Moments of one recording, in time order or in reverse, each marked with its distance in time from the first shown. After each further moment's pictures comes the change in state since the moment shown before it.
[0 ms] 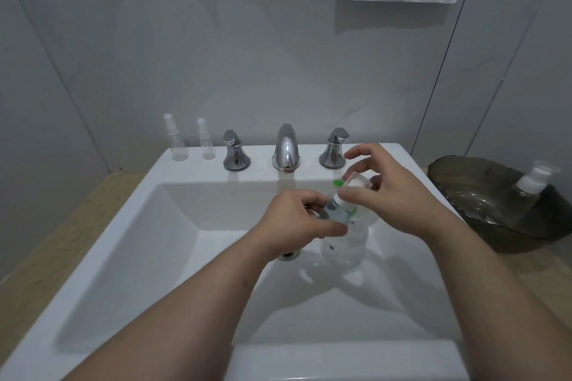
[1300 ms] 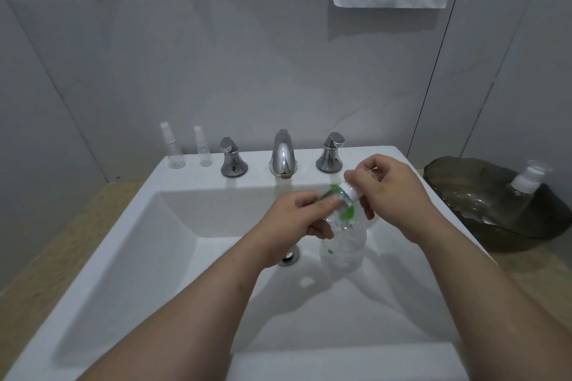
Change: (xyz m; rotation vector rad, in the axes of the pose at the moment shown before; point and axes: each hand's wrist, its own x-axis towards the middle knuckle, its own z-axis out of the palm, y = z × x) left_hand -0.004 0.010 -0.001 -0.314 -0.092 -0.039; right_hand 0.010 0.000 0.009 0.140 0.254 0.157
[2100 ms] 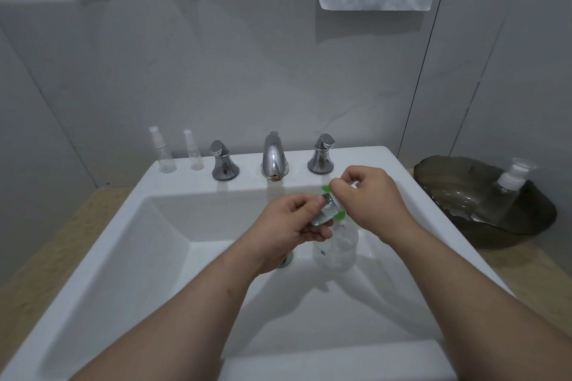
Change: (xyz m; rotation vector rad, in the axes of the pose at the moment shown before) left_hand 0.003 -0.004 0.007 -0.208 -0.012 -0.024; right_hand -0.002 0.001 0.017 -0.140 0.075 0.021
